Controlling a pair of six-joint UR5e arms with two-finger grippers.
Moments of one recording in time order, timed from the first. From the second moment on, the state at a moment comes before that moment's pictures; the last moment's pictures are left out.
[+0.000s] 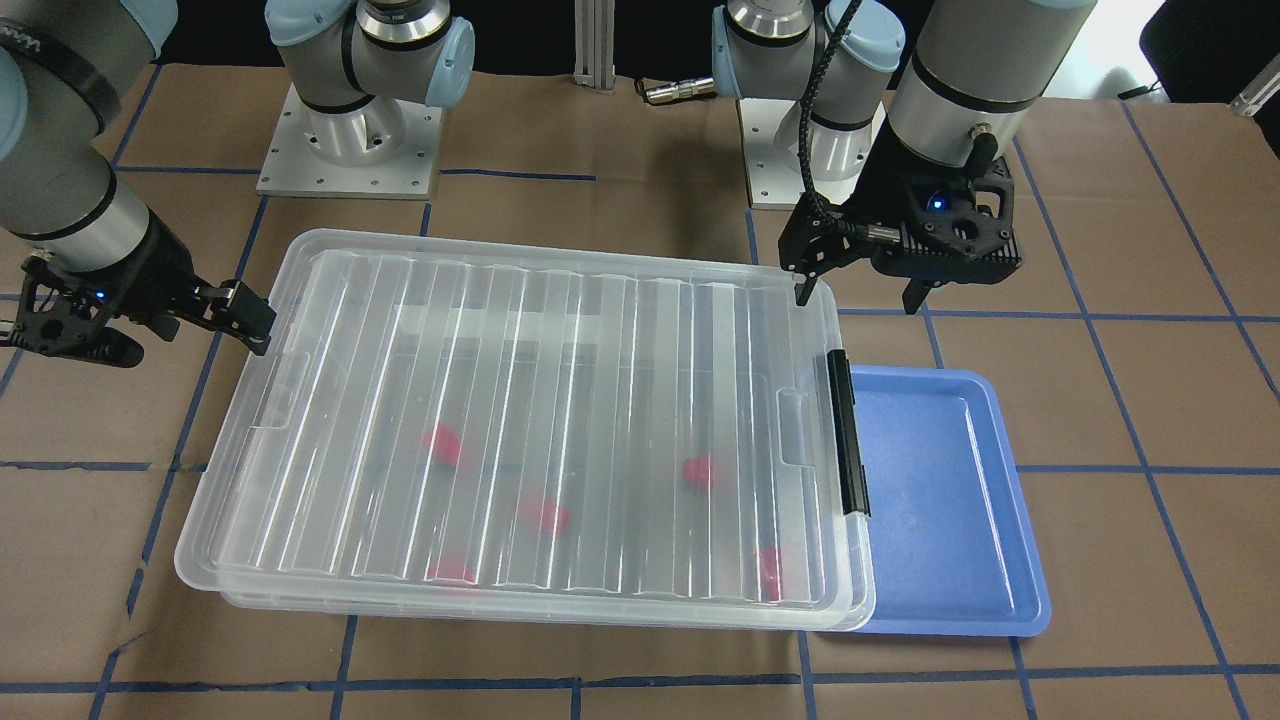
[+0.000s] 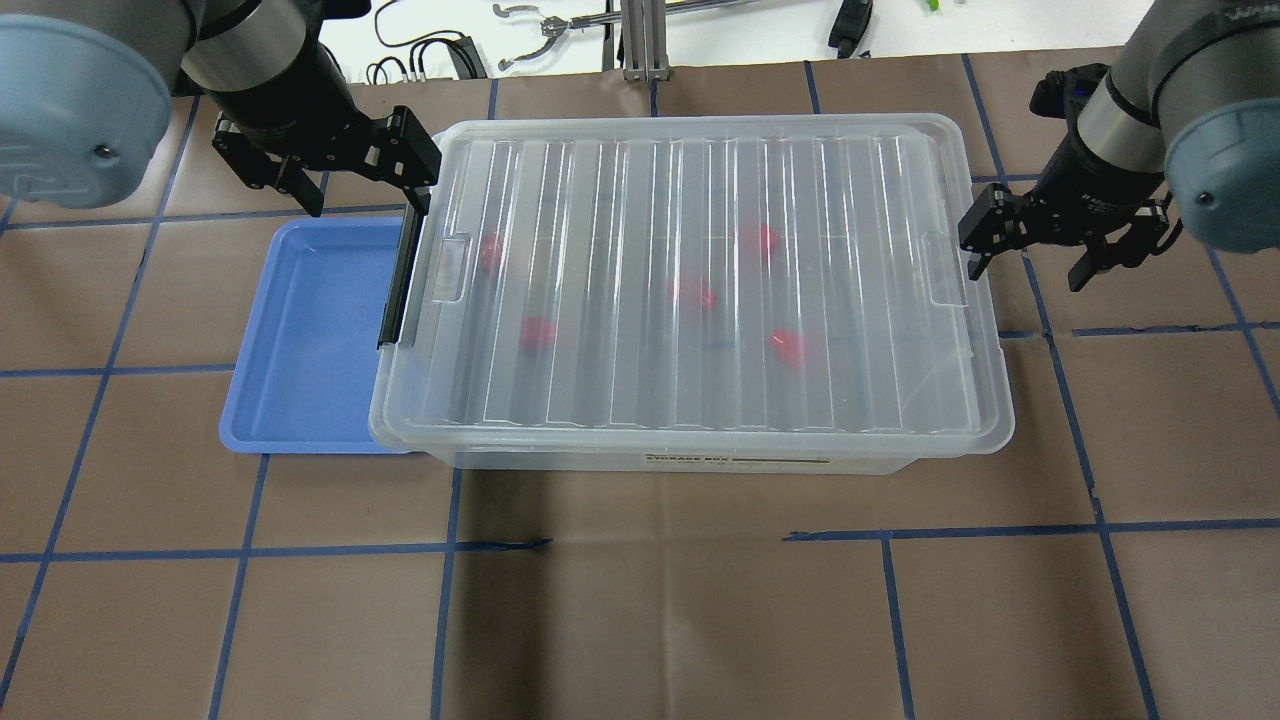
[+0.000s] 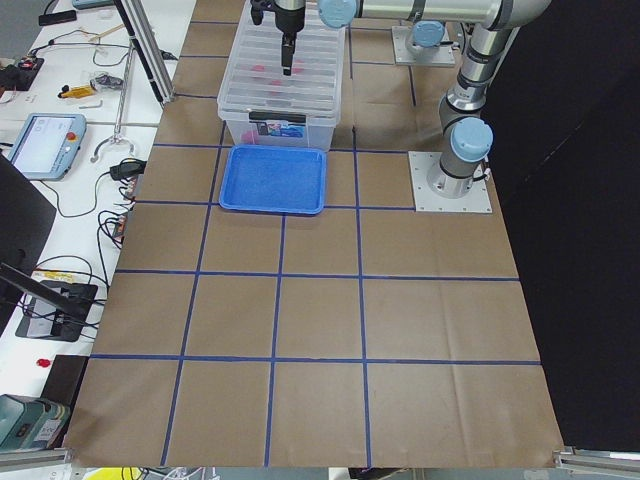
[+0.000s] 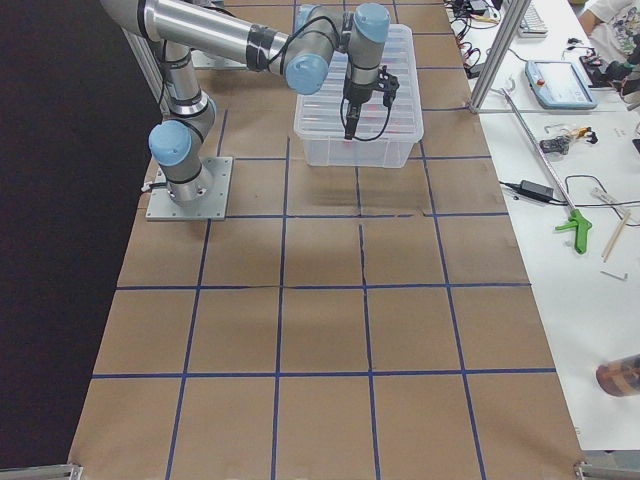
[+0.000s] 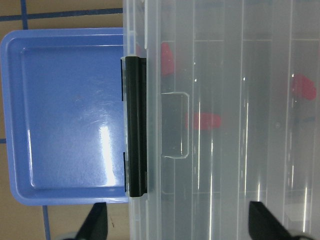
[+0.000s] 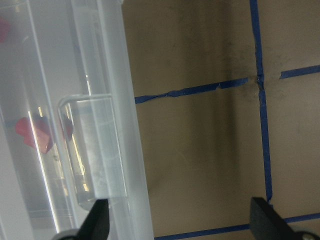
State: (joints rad) left arm -1.59 -1.63 -1.52 -1.49 1.55 0.04; right arm 1.35 -1.50 1.79 -1.79 -1.56 -0.06
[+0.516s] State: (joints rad) left arm -1.59 -1.64 -1.52 -1.49 1.55 0.03; right arm 1.34 -1.49 1.82 -1.81 -1.56 -0.10
